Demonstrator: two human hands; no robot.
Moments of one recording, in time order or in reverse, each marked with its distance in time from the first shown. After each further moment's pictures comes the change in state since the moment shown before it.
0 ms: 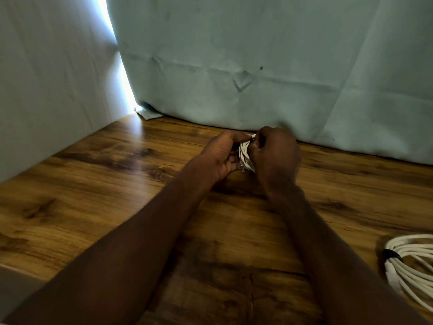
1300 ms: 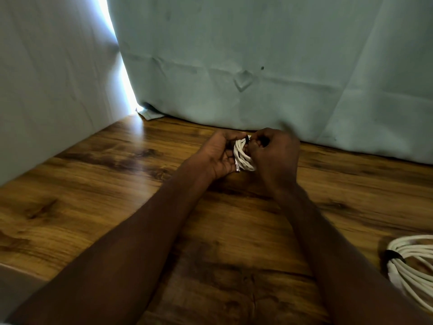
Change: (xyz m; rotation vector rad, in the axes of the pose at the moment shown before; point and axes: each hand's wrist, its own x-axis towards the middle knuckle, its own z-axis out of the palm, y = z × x) left_hand 0.010 0.001 -0.012 -0.065 -0.060 -0.088; right_hand -0.001 -0.004 -0.004 0.354 -0.045 0.099
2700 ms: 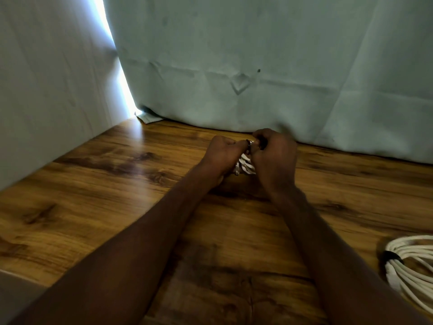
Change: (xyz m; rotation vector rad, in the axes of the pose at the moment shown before) left_hand 0.002 -0.017 0.008 0.396 0.164 0.375; right_hand 0.001 0.006 0.001 -0.073 0.040 -0.042
